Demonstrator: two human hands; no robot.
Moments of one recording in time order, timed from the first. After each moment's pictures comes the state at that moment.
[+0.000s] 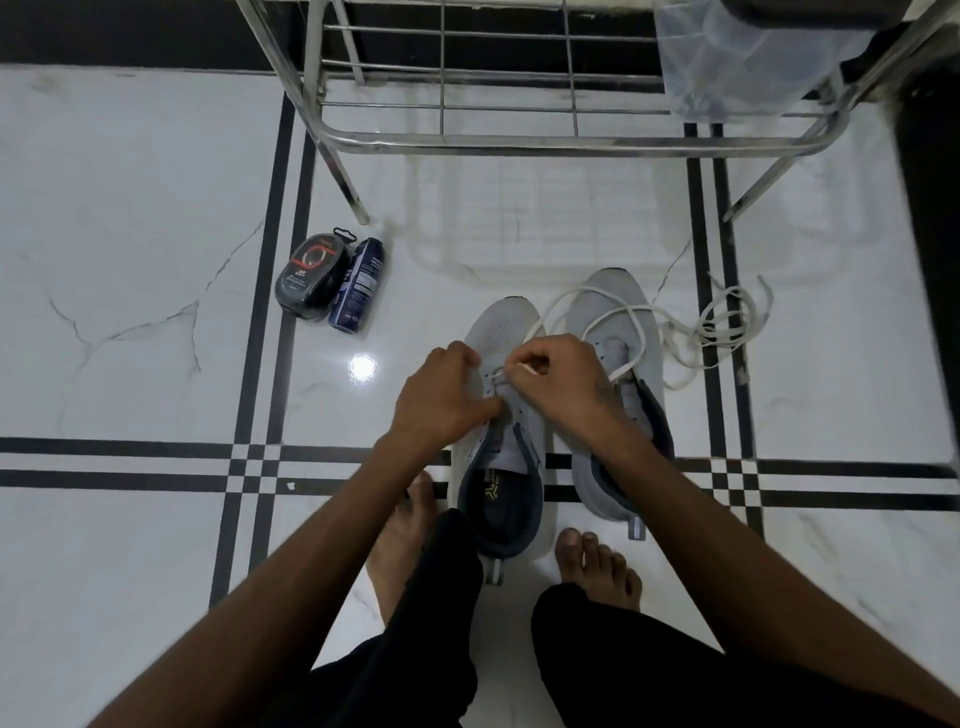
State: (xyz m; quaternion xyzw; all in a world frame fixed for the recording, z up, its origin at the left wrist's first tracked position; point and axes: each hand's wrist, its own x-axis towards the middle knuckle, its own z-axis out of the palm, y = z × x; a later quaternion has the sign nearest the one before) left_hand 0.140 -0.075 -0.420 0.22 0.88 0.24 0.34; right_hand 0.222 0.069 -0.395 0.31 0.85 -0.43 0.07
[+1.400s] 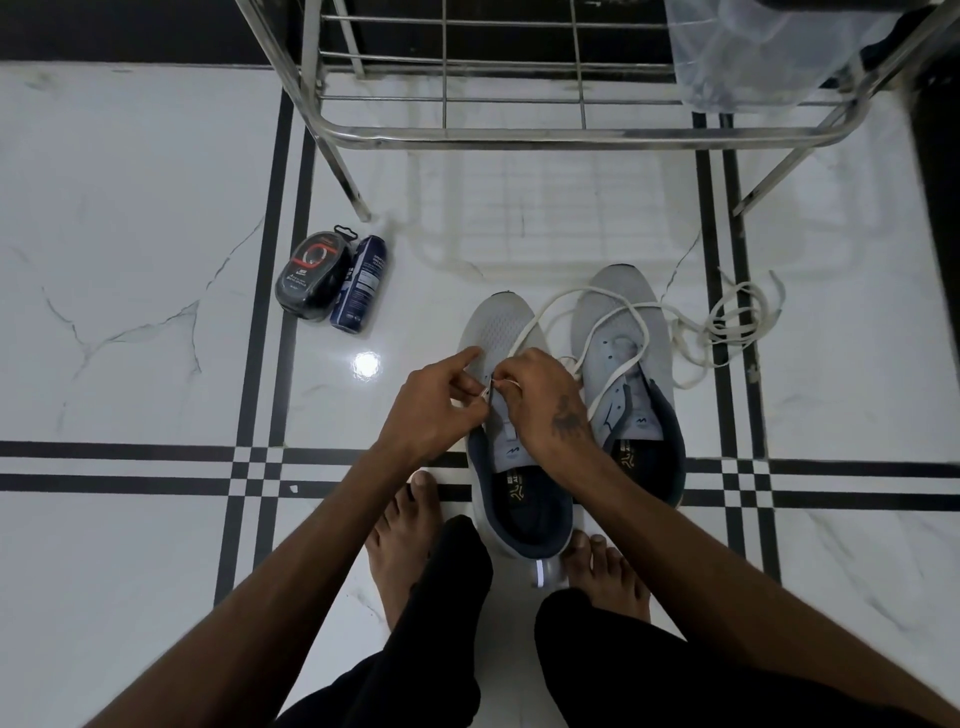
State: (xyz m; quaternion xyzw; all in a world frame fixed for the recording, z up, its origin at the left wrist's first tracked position) left_hand 0.139 -0.096 -0.430 0.24 0.83 0.38 0.33; right_hand 0.219 0.037 -0.424 0.25 0.92 -0.30 0.09
